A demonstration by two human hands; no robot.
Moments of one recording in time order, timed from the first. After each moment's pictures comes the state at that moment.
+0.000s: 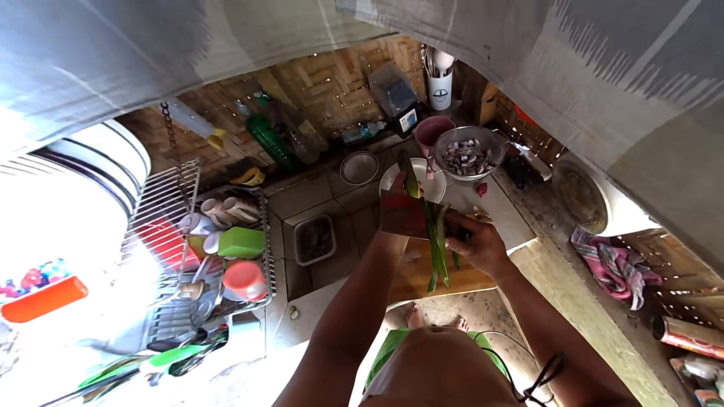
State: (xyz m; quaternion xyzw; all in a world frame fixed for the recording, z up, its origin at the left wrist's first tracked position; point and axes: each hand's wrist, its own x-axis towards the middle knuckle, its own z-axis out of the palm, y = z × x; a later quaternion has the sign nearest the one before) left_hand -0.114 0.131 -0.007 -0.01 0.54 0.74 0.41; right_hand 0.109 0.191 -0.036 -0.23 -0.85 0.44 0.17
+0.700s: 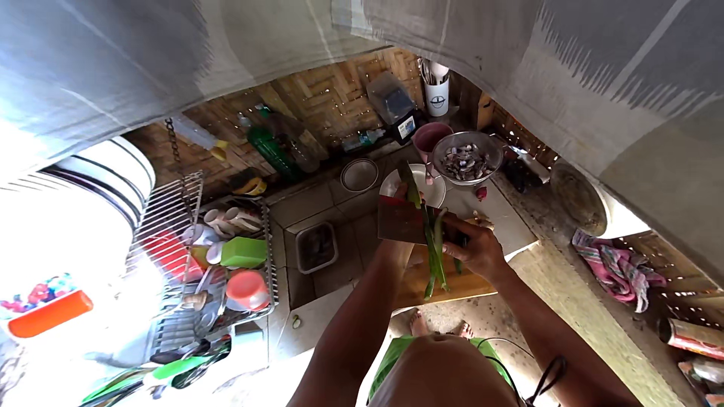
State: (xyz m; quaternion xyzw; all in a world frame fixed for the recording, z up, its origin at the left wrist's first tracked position) left_hand -0.059 0.077 0.012 0.23 0.48 0.75 0.39; right_hand 0.105 0.188 -0.035 -0.23 -0.86 0.42 0.19
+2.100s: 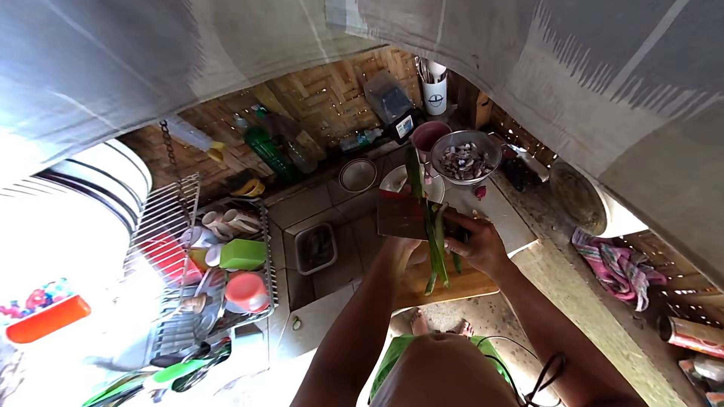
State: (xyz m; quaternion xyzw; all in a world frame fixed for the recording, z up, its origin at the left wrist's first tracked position) left_hand -0.058 0.083 -0.001 0.18 0.43 0.77 0.43; right_hand 0.103 0.196 -0.032 -0.21 -0.85 0.42 0.22
